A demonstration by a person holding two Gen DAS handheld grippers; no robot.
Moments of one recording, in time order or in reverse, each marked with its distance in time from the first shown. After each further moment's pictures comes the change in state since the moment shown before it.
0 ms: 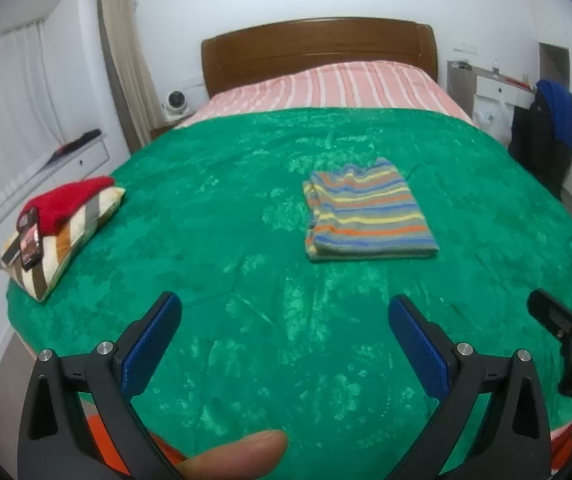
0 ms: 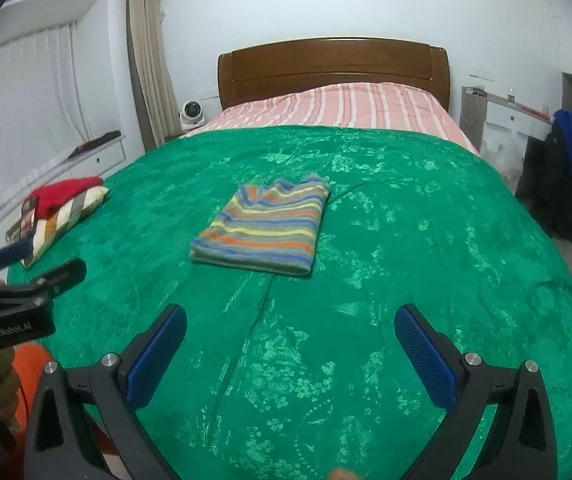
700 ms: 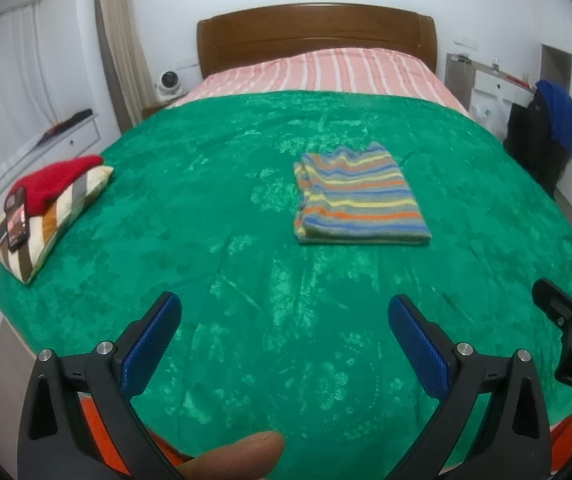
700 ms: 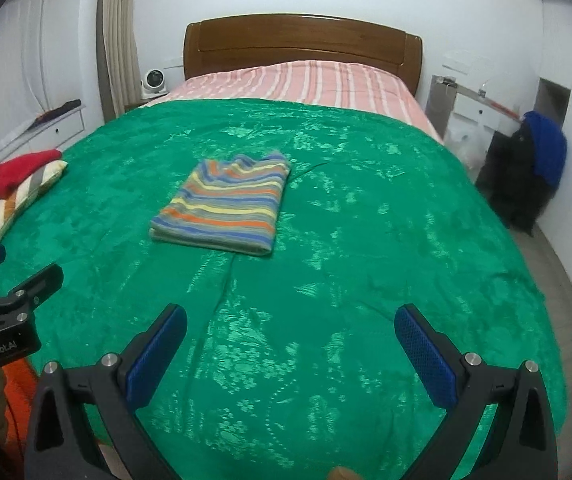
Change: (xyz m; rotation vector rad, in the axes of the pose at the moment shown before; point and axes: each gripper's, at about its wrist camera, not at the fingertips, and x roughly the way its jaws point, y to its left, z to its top) left arm 0.010 -0.001 -0.003 -0.021 0.061 -0.038; right arm -0.003 0.010 0.011 -0.019 0.107 -0.189
